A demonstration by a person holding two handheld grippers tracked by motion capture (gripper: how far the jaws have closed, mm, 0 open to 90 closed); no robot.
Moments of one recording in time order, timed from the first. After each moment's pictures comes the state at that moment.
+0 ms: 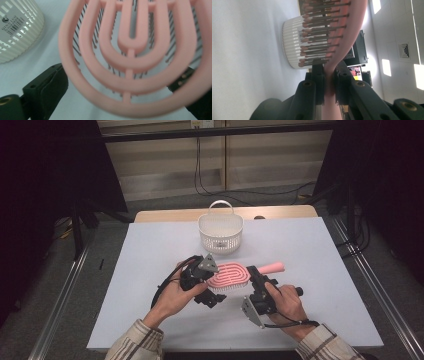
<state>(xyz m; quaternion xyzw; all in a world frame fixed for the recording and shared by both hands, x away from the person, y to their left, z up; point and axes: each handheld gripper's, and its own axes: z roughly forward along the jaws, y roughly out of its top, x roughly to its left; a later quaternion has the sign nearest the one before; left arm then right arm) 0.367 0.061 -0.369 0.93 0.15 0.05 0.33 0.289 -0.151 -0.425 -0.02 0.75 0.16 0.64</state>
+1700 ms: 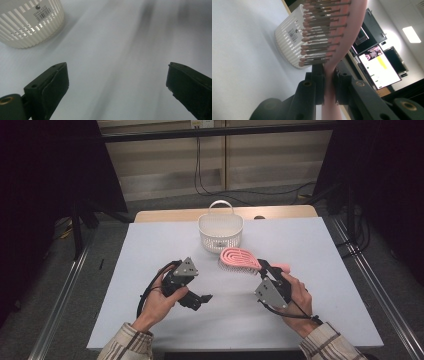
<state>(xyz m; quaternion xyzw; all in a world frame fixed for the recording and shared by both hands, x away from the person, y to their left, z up) 0.361 0.105 -0.378 0.90 0.18 0.08 0.38 0.303 -0.182 -0.409 0.14 0.75 0.29 0.57</state>
